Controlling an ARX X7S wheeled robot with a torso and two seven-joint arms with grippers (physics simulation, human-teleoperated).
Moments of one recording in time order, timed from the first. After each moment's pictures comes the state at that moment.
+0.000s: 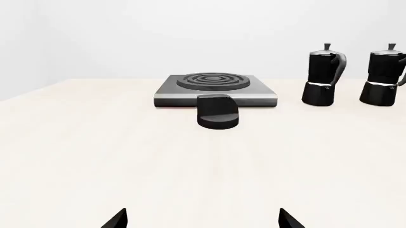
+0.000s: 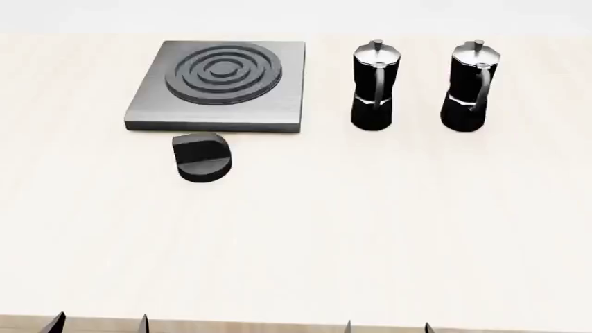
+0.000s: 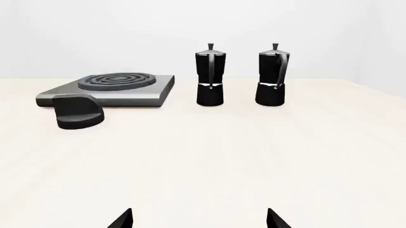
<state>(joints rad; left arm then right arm) 0.00 0.00 0.00 0.00 0.00 0.00 0.00 0.00 0.00 0.00 0.00 0.00 0.00 0.00</state>
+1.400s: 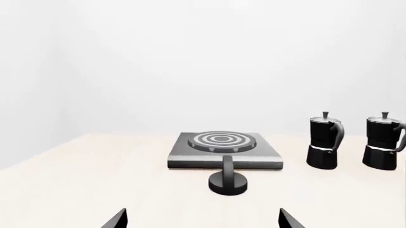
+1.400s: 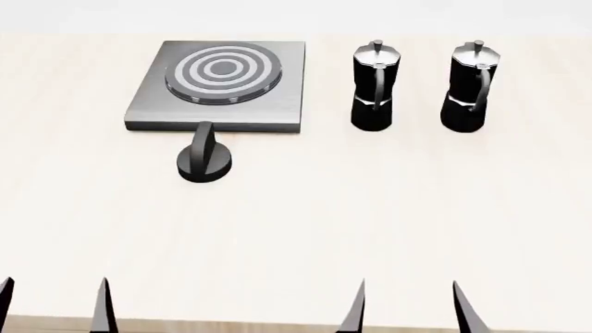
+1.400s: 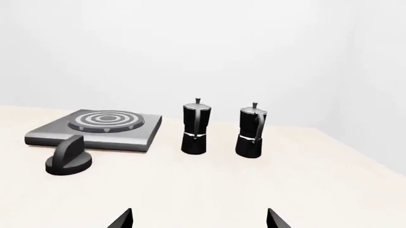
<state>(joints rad) 0.05 -0.14 0.08 0.26 -0.11 0.00 -0.14 -0.03 0.14 -0.11 -0.46 0.03 0.32 0.18</state>
